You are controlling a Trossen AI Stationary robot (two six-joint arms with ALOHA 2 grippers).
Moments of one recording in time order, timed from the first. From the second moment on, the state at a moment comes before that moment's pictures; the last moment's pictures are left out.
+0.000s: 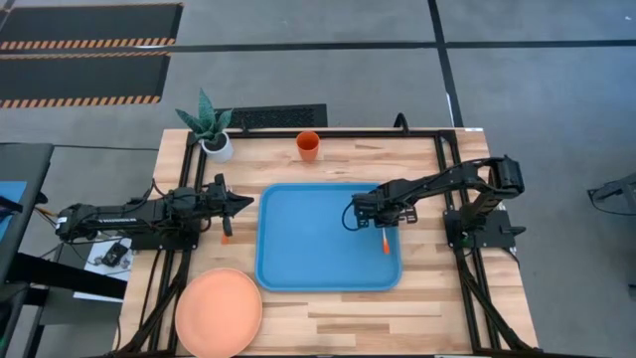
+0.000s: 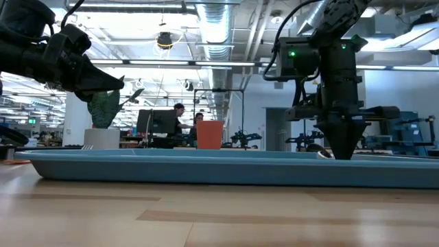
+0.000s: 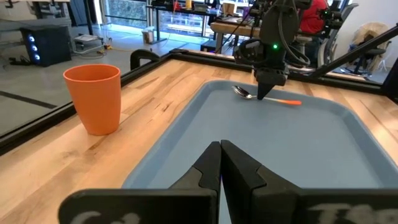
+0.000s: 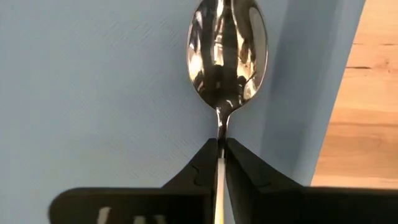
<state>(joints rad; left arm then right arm) 0.12 0.22 0.01 0.05 -0.14 -0.12 -0.07 1.68 0.92 -0.81 0.02 1.44</state>
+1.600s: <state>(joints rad) 0.12 0.22 0.01 0.05 -0.14 -0.12 -0.05 1.68 0.92 -0.84 0.02 1.42</state>
